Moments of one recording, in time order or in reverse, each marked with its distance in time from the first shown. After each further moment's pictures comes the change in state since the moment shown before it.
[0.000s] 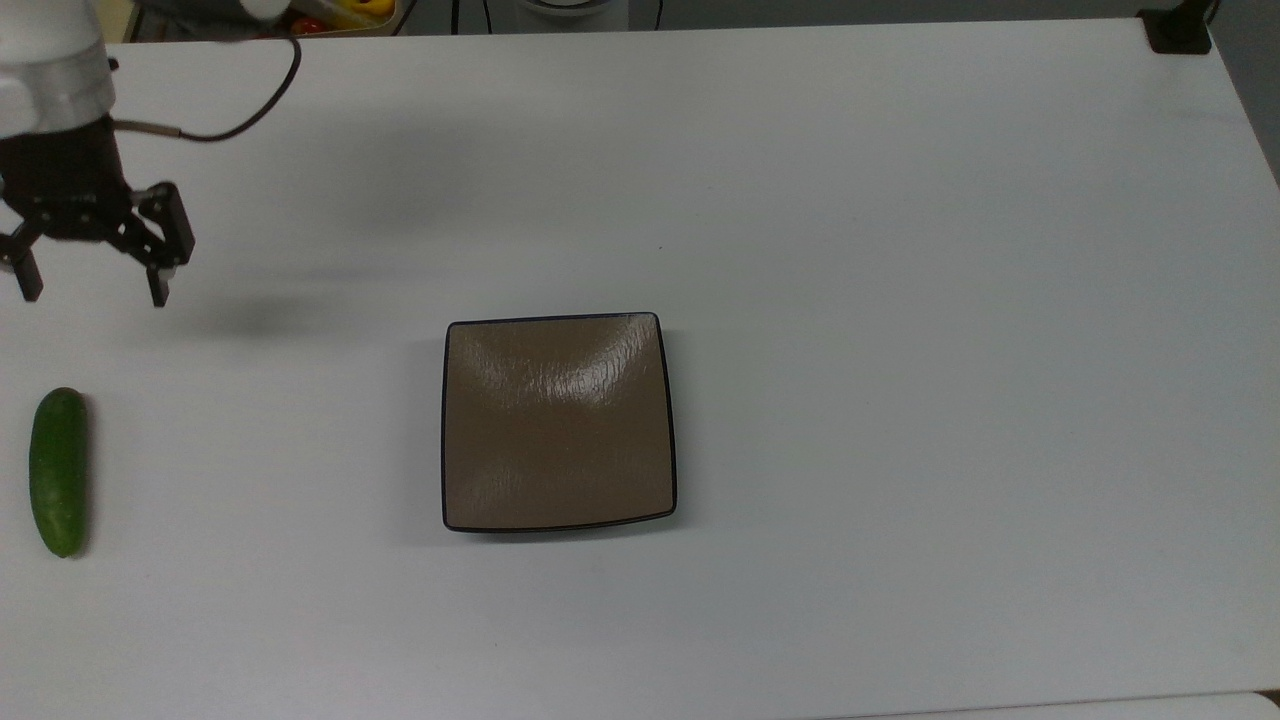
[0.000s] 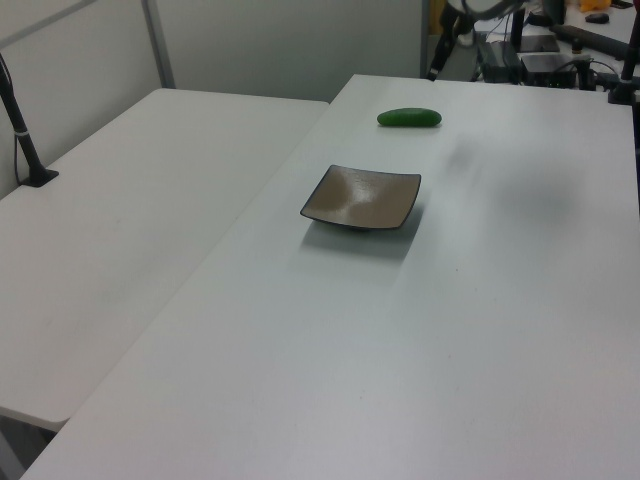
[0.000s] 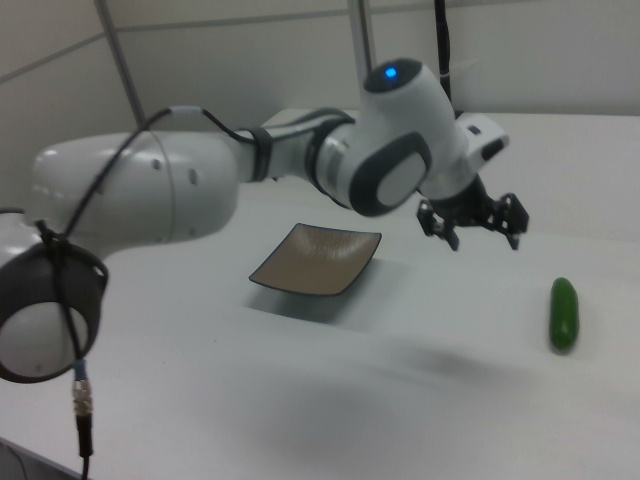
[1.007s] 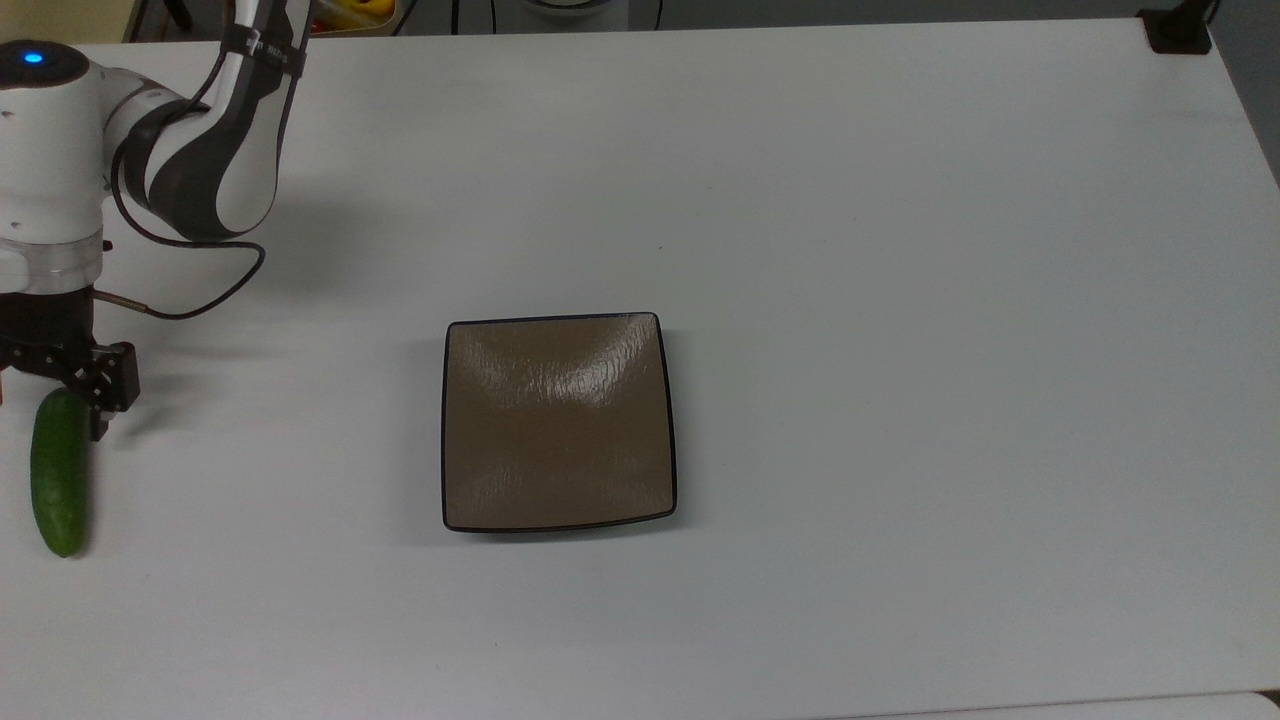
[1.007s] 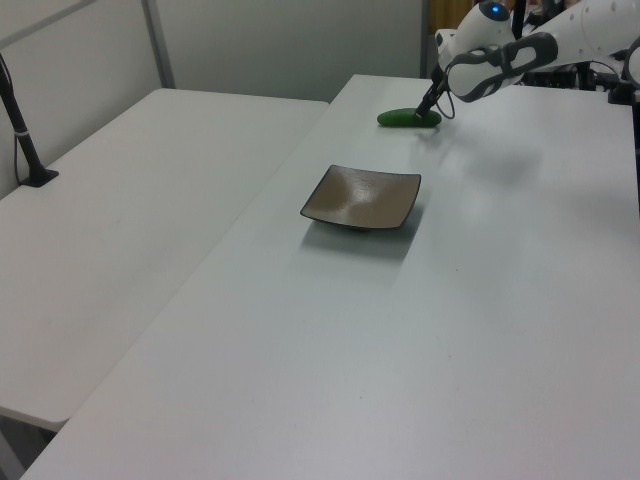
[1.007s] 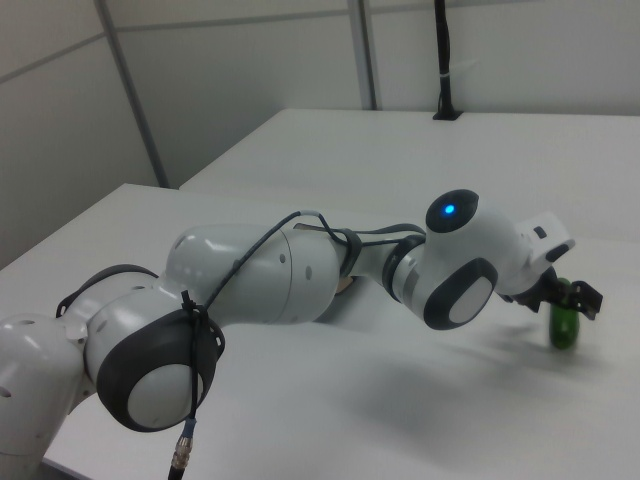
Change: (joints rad) arm -0.075 0.392 -0.013 0.178 0.000 0.423 0.112
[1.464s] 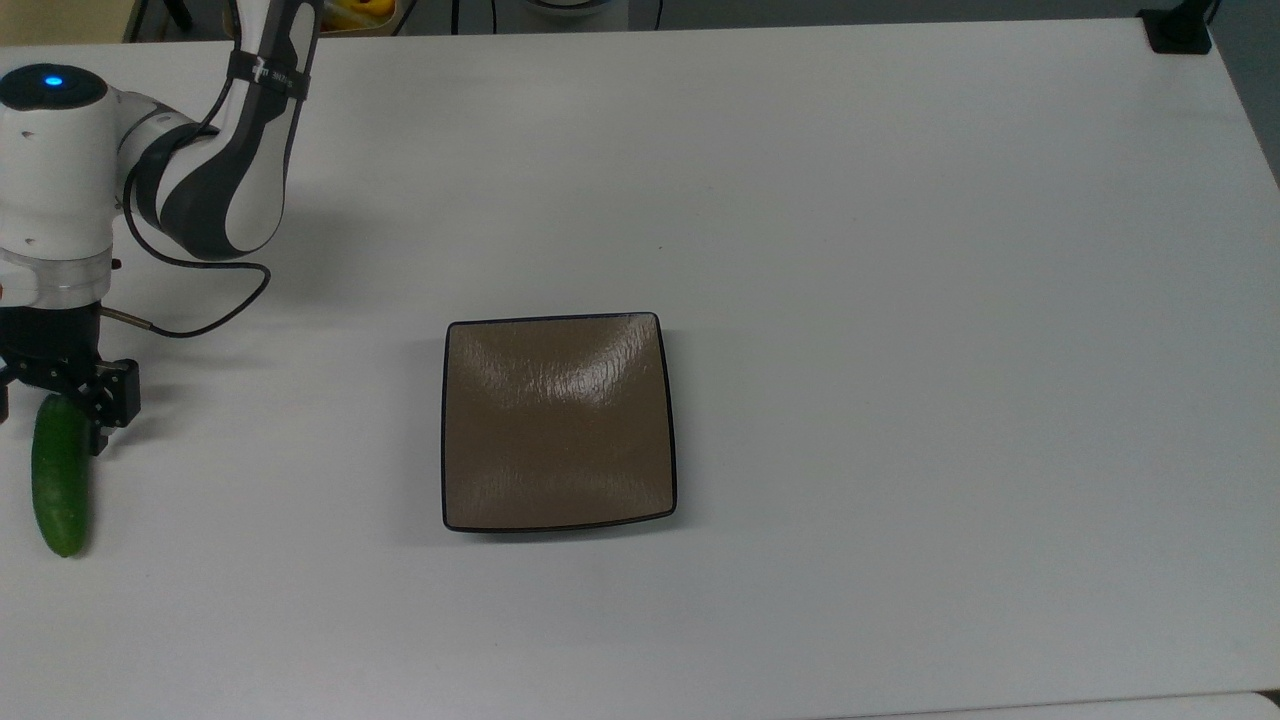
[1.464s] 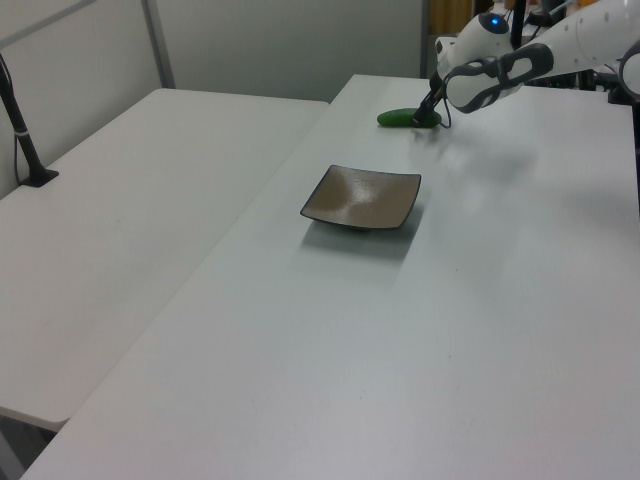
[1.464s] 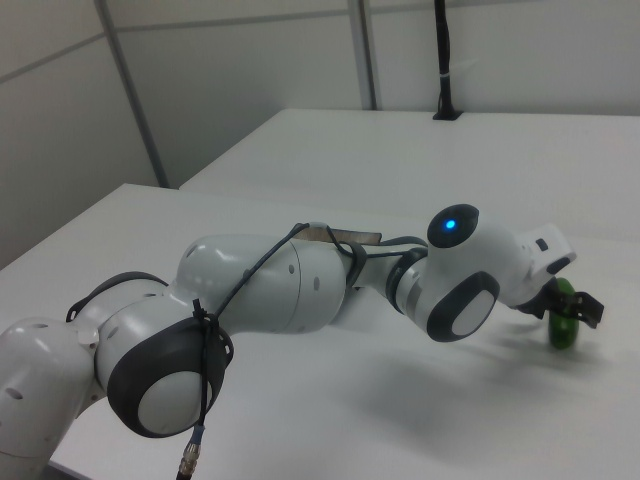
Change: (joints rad) arm -0.002 0.042 0.000 0.016 0.000 0.049 0.036
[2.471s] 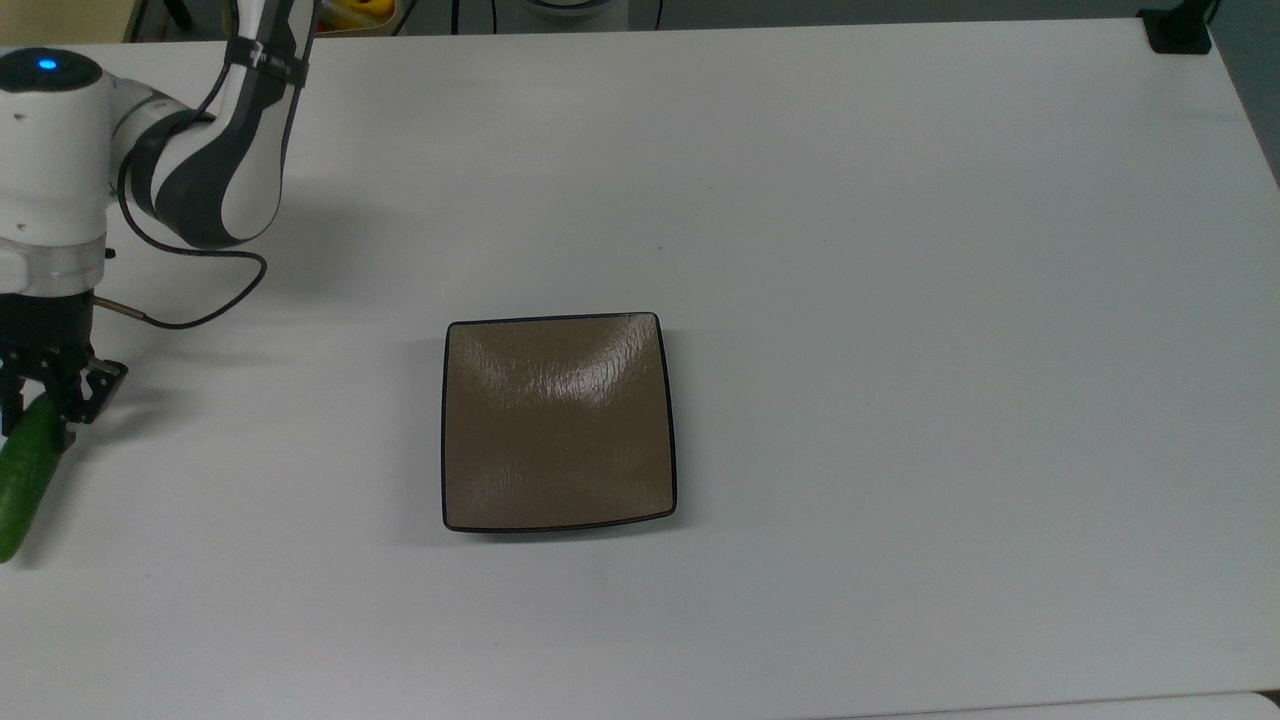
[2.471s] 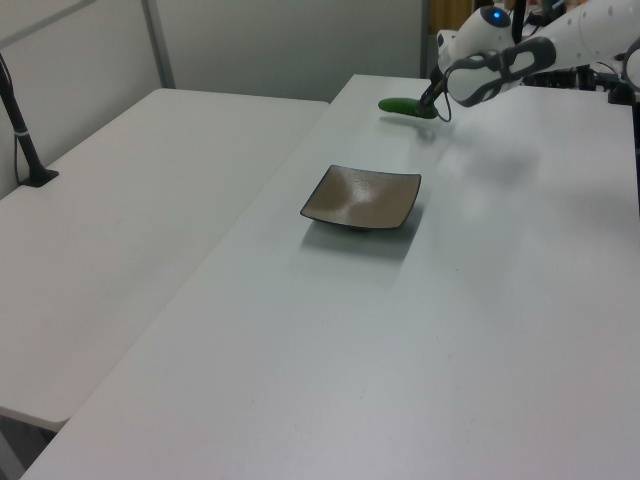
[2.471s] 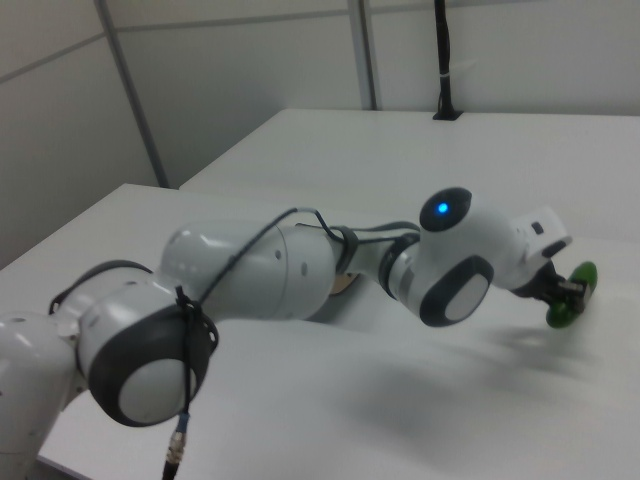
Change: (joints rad) arm 0.004 -0.054 0.001 -0.037 0.002 0.000 0.018
